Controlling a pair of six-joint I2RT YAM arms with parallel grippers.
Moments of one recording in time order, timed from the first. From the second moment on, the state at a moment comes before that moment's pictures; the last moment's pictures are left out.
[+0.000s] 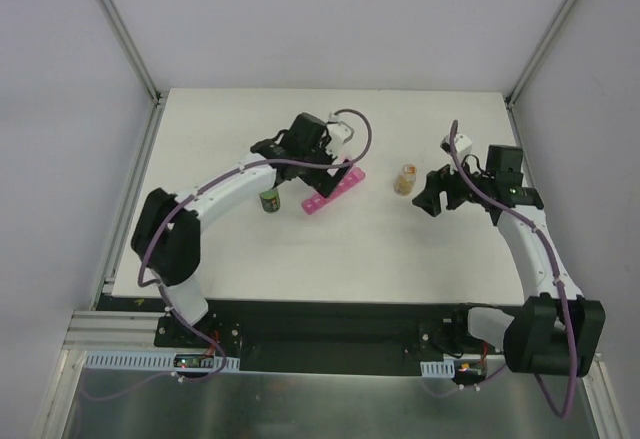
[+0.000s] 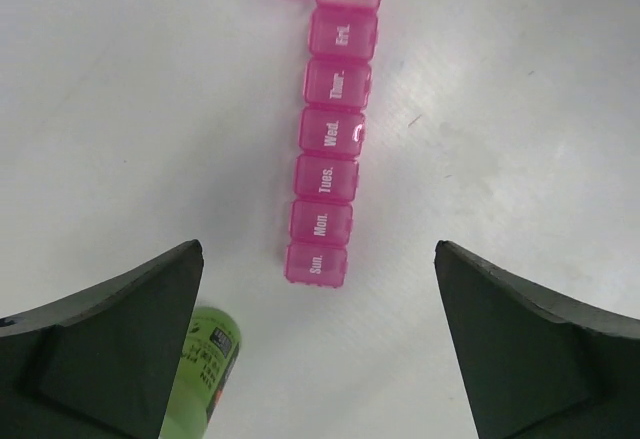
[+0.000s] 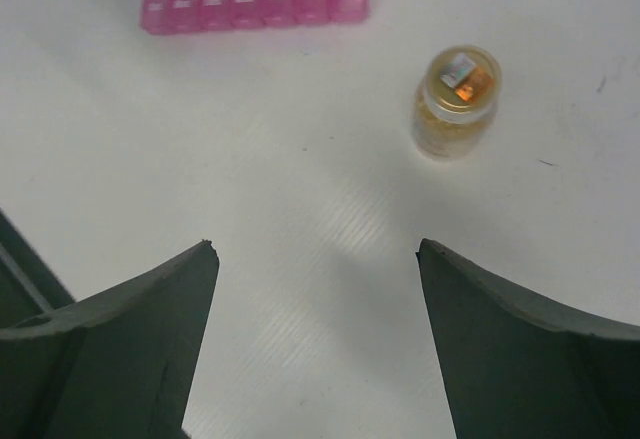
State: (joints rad) left arm -0.67 1.80 1.43 -0.52 0.07 0.12; right arm -0.04 1.13 0.93 -0.62 -0.78 -0.43
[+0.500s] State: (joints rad) left arm -0.59 1.16 1.04 -0.31 0.16 -0.17; right arm 0.11 1.56 1.03 -0.31 -0.45 -0.20
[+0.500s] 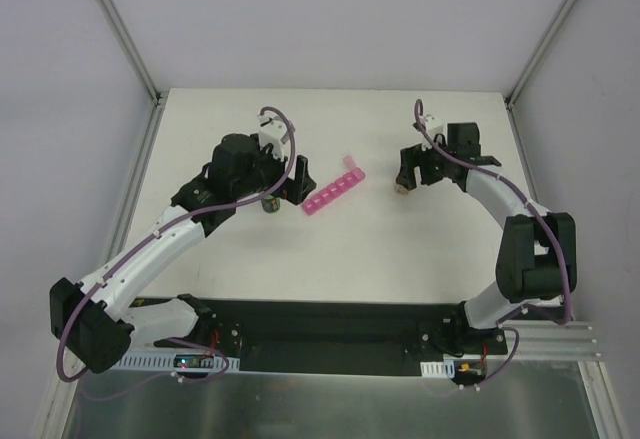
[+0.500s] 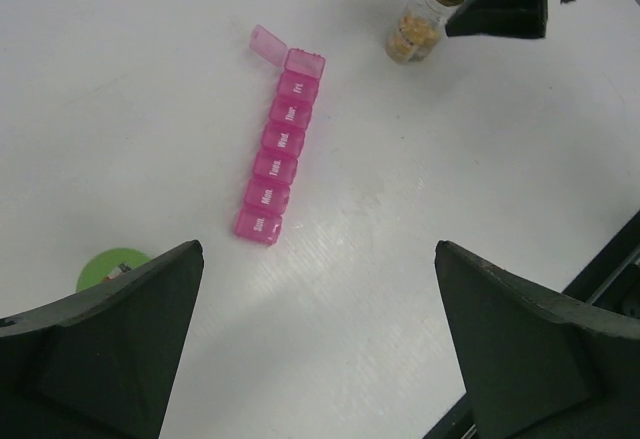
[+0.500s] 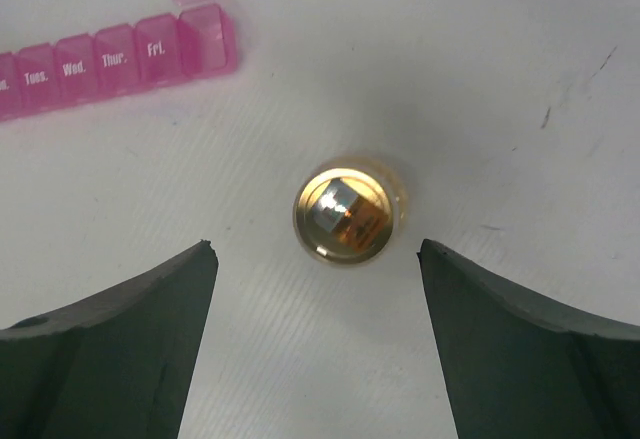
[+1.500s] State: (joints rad) left arm -0.59 0.95 0.83 -0.30 0.28 -0.21; right arm 0.21 1.73 1.30 -0.56 -0.21 -0.27
